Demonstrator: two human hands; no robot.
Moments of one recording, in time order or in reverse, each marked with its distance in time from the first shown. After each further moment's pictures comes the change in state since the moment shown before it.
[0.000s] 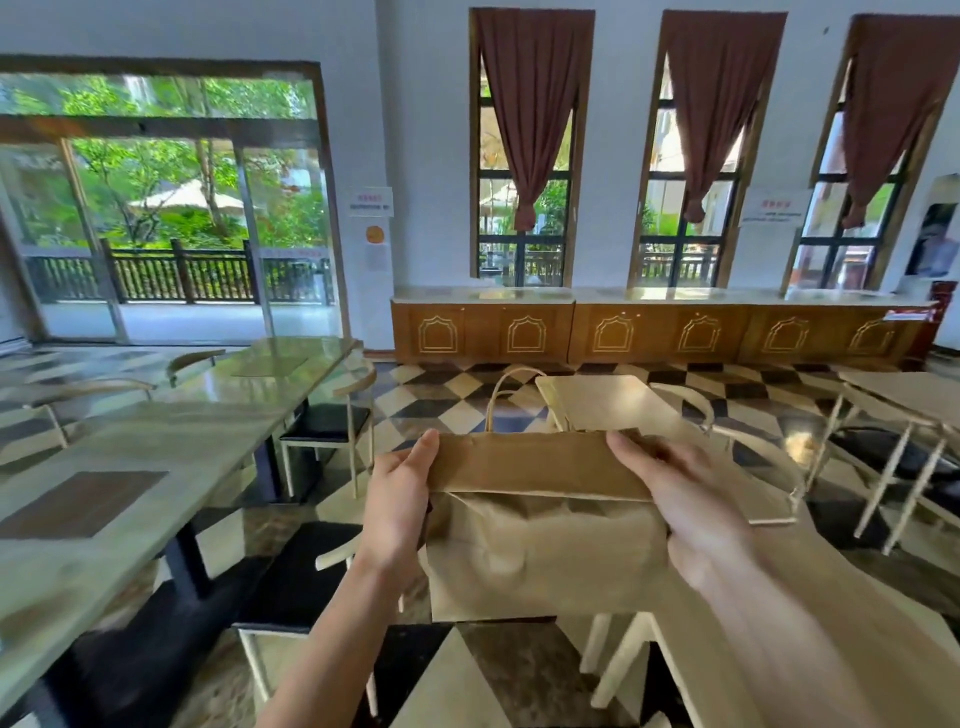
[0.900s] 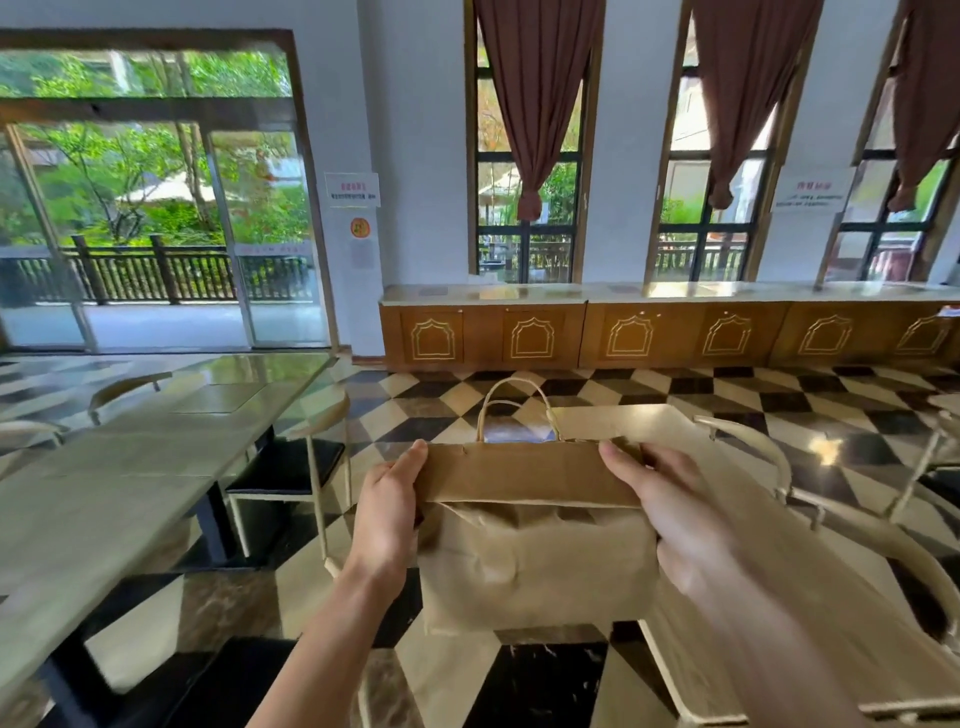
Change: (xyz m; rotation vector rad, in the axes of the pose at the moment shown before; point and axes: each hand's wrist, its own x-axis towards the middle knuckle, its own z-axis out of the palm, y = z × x) left_hand 0.470 -0.073 0.104 0.026 0.049 -0.075; right_hand 0.485 0.026 0.105 0.066 -0.003 -0.025
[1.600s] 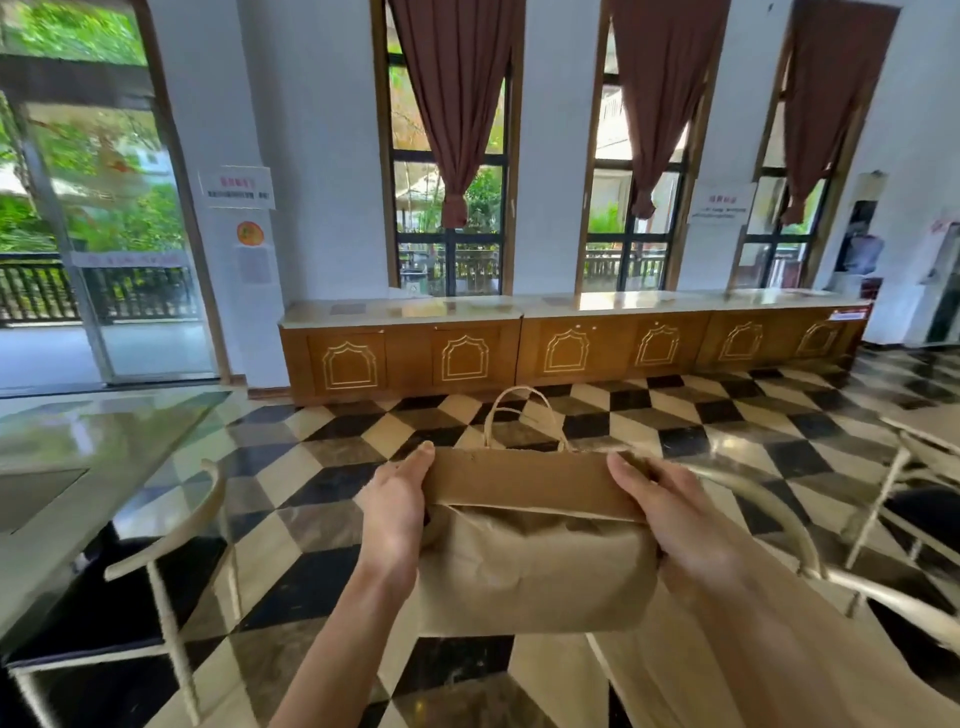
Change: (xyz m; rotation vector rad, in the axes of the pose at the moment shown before) left_hand 0.473 -0.030 0.131 -0.065 -0.076 -0.161; right_hand 0.422 0.028 0.099 -0.256 0.150 0.010
